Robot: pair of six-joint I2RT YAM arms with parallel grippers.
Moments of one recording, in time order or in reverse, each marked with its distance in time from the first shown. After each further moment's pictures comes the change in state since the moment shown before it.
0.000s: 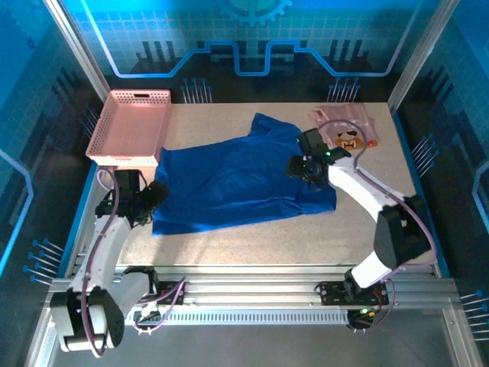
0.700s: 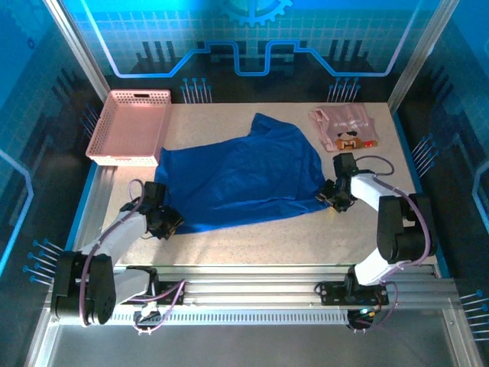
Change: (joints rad) left arm -0.166 0.214 -0.177 0.106 0.042 -0.105; right arm -0.330 0.064 -0.311 0.148 -0.167 0.060
